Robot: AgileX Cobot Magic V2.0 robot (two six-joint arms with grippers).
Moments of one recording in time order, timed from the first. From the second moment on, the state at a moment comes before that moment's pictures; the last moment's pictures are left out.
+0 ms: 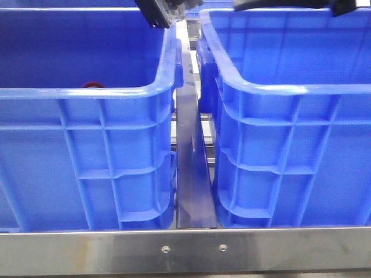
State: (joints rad) left arm -0.75 1.41 -1.35 -0.21 0.87 0.26; right arm 0.21 1.28 -0.95 1.33 0.87 -0.53
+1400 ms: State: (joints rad) left arm -0.75 1.41 -1.35 -0.22 0.87 0.26; right arm 0.00 1.24 -0.95 1.41 0.71 -0.91
